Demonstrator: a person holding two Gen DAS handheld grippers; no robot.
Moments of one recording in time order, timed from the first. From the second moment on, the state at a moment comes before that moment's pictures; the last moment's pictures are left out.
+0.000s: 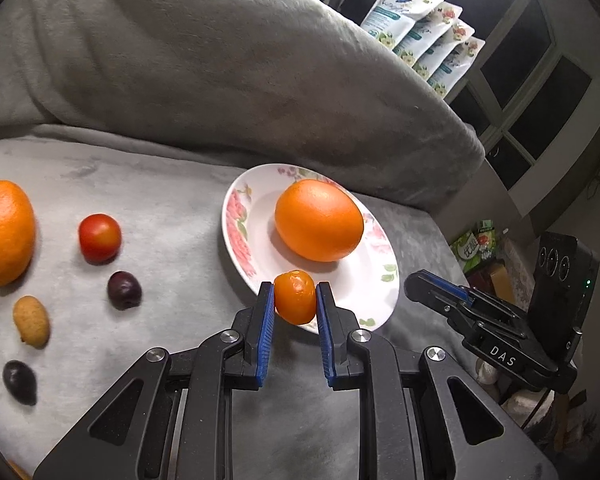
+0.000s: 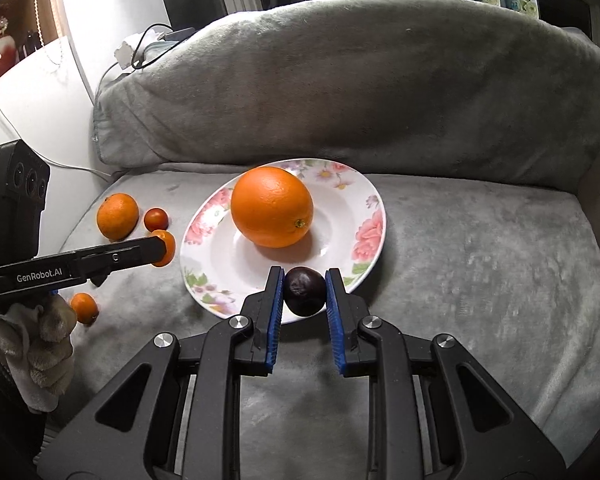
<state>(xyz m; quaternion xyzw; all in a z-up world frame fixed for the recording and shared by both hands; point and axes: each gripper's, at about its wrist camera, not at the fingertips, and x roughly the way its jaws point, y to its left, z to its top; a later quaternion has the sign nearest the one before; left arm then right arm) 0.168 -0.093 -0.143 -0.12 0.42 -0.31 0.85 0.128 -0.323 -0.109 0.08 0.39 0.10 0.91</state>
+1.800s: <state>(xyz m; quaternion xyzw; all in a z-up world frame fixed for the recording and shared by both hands) 0.135 -0.094 -0.100 -0.02 0.36 -0.24 0.90 0.133 -0.314 -0.070 0.11 0.36 0.12 0.92</state>
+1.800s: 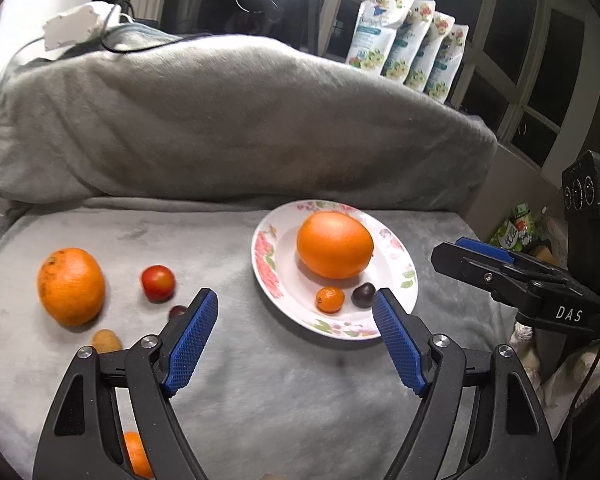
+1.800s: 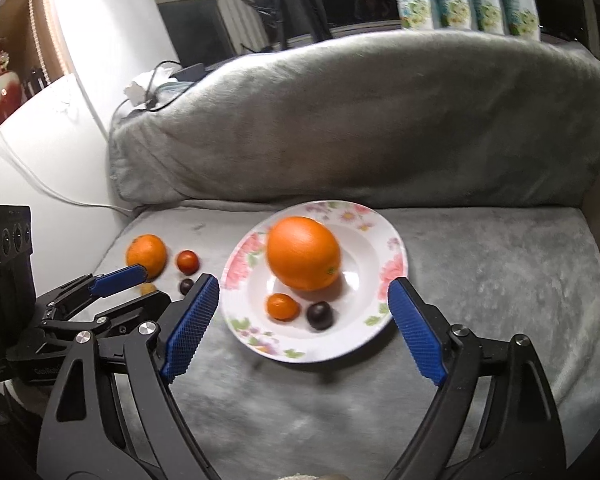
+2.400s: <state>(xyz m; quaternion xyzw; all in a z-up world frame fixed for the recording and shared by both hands) 0.133 0.018 -0.099 -0.06 0.35 -0.12 0.93 0.167 -0.244 -0.046 0.10 0.38 0.19 0.90</state>
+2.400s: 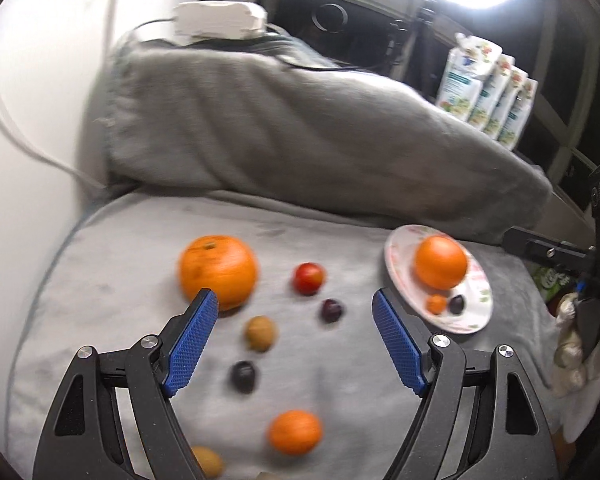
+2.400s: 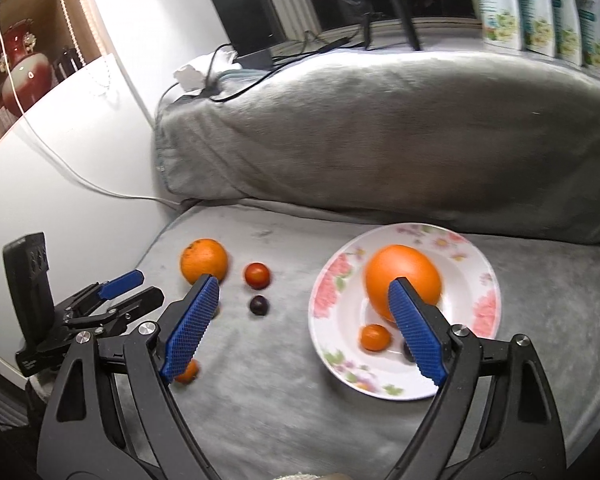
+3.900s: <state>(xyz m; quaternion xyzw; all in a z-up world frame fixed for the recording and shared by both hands) 0.199 0.086 -0.165 -0.21 0.42 -0.14 0.87 0.321 -0.070 -0.139 0.17 0.53 0.30 0.77</state>
